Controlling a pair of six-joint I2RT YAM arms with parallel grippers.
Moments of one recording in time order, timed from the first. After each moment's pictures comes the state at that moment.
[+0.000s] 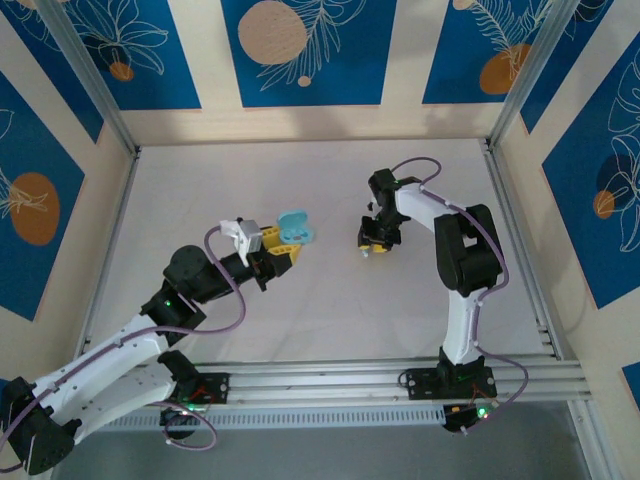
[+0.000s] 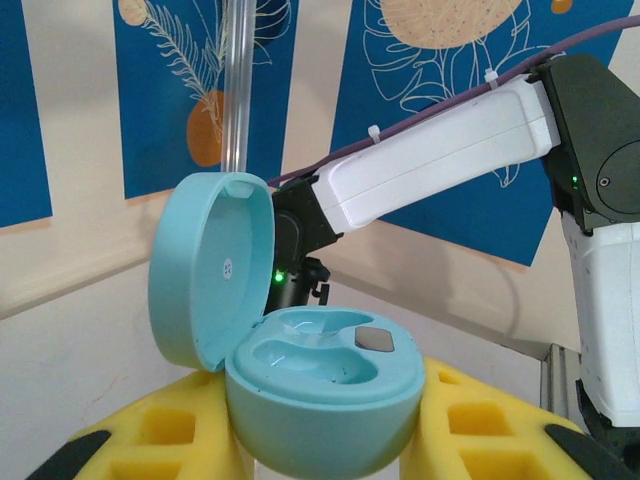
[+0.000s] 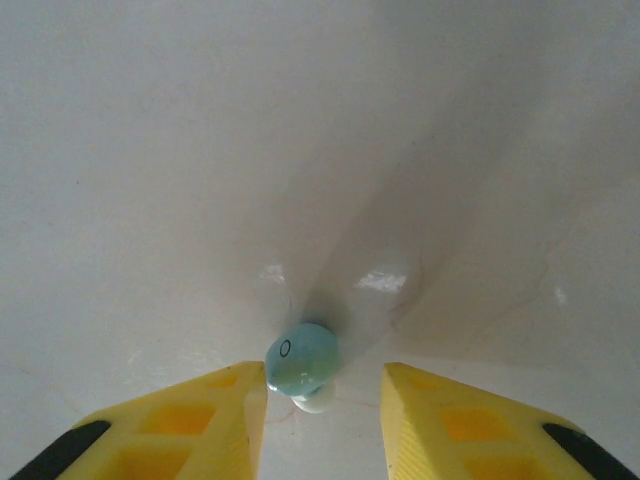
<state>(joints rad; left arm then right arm) -0.76 0.79 0.59 0.29 0.30 -0.16 0.32 2.00 1.42 -0.92 -0.24 0.40</state>
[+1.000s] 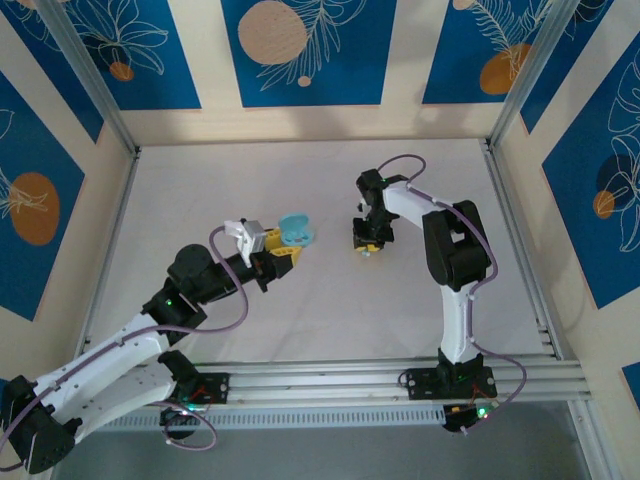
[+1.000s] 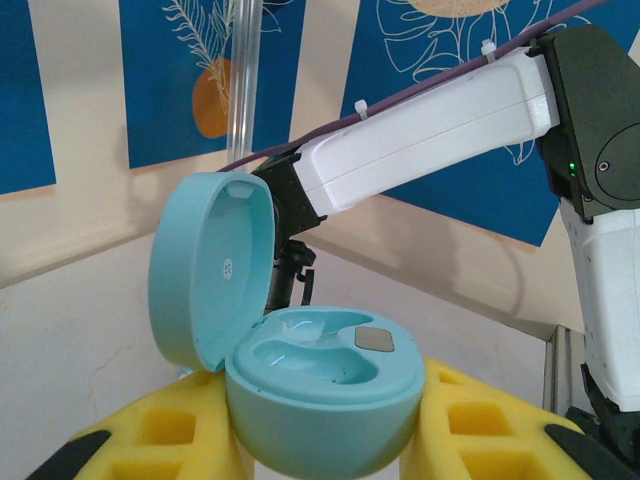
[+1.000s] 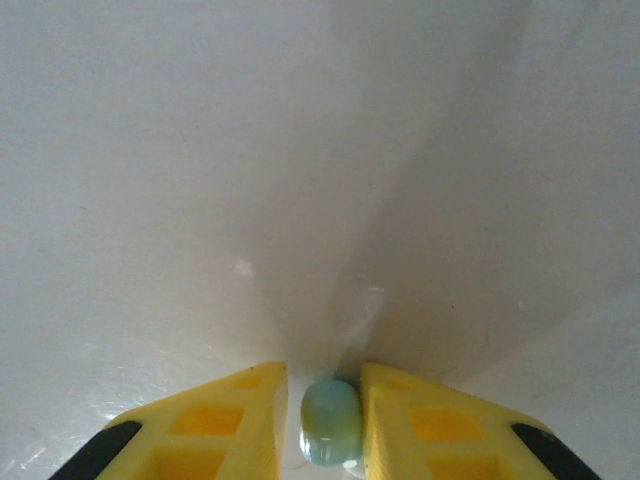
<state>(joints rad) -0.76 0.80 0.59 0.24 0.29 -0.16 0.38 2.08 1.51 -0.97 -0.18 0.34</state>
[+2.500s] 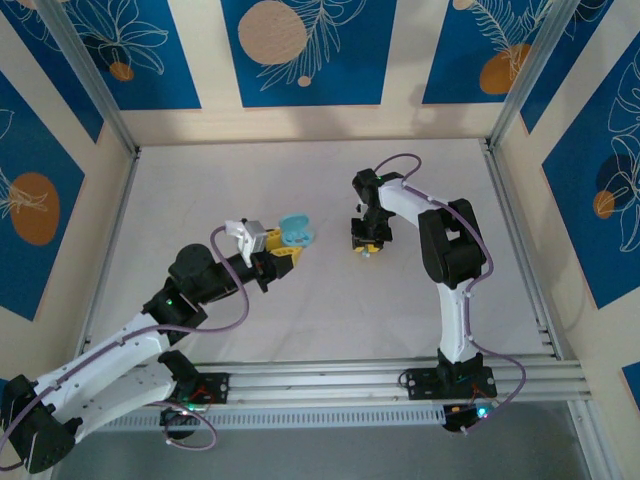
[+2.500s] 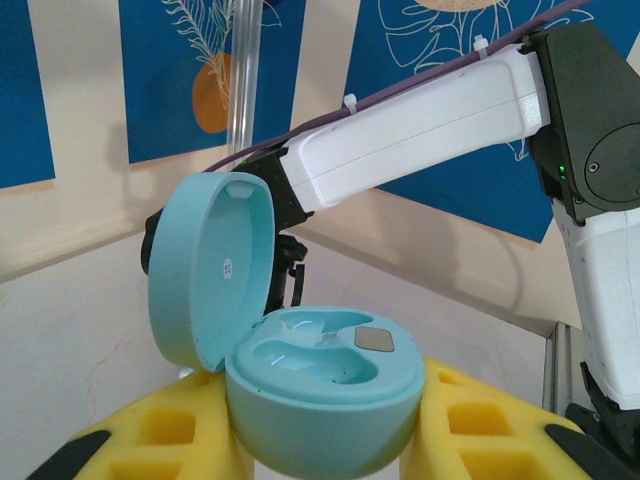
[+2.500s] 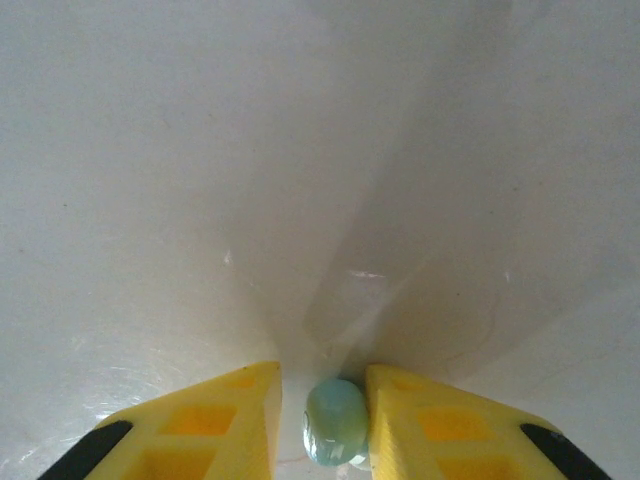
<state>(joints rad) -0.76 0.81 0.59 0.23 0.29 -0.16 0.38 2.12 1.57 -1.03 -0.16 0.38</state>
